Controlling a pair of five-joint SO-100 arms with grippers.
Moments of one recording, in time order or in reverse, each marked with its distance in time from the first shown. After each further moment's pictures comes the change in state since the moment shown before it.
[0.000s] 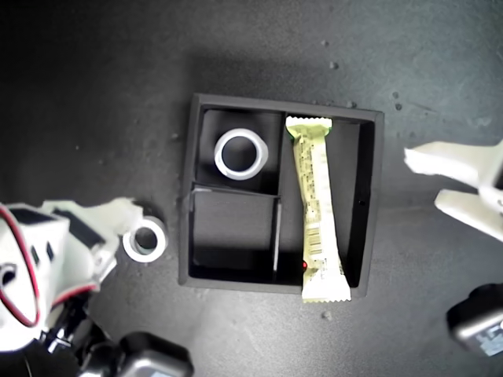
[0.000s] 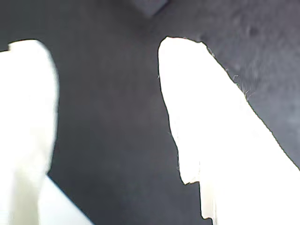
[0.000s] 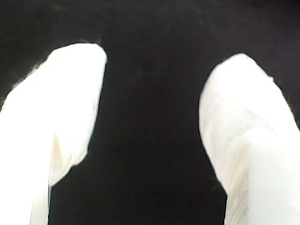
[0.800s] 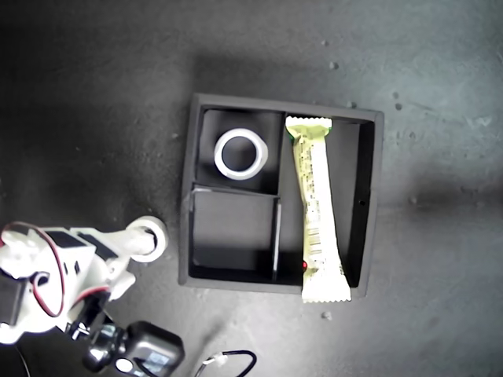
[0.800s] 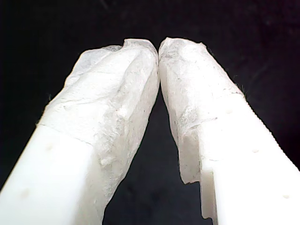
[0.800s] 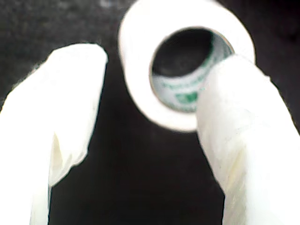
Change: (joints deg) arm 0 7.8 6.9 37.8 -40.9 -9.1; arm 1 -1.5 64.1 70.9 -14.4 19.4
